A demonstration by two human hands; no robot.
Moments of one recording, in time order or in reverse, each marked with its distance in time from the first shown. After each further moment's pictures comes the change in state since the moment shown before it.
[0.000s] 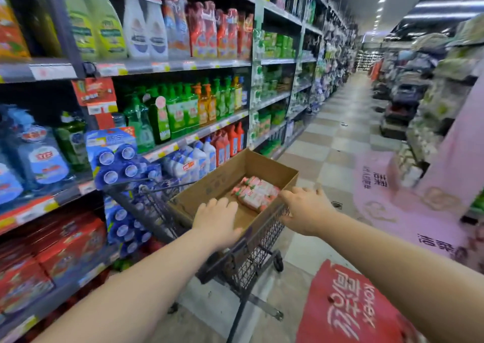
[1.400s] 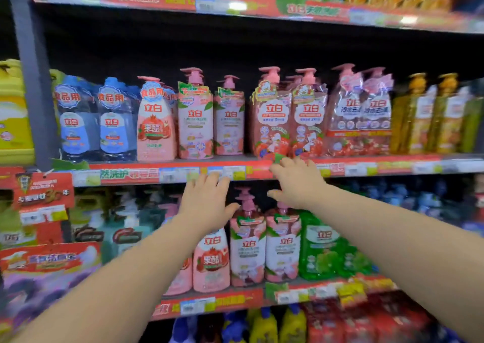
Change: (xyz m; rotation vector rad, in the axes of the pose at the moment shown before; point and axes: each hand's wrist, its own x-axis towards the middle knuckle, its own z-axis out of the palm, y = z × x) left_hand -0.559 -0.590 -0.200 0.429 0.407 -0.895; right_hand -0.068 -0.793 -0.283 0.123 0.624 -0.901
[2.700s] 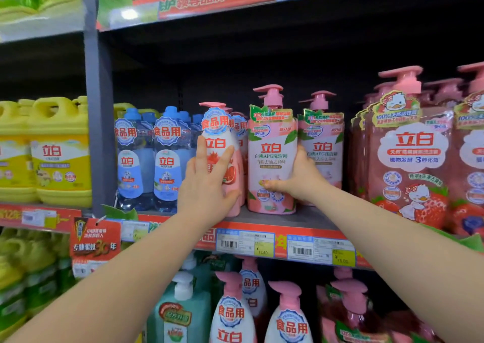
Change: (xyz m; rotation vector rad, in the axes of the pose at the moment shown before) left_hand 0.119 -0.170 0.024 -0.007 0.418 -0.334; right_hand 0.256 -0.088 0.027 1.101 0.133 -0.023
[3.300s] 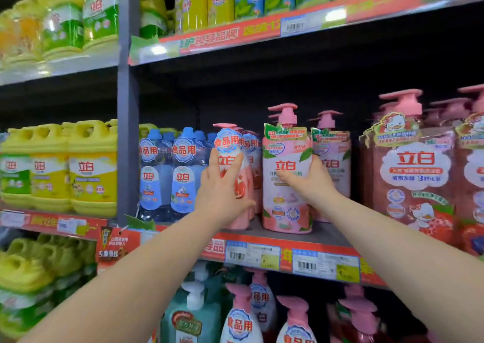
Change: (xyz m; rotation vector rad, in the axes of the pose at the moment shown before) left_hand 0.016 0.015 -0.021 -0.101 -0.158 -0.123; right_hand 0.000 -0.011 -0.012 0.287 0.151 -0.066
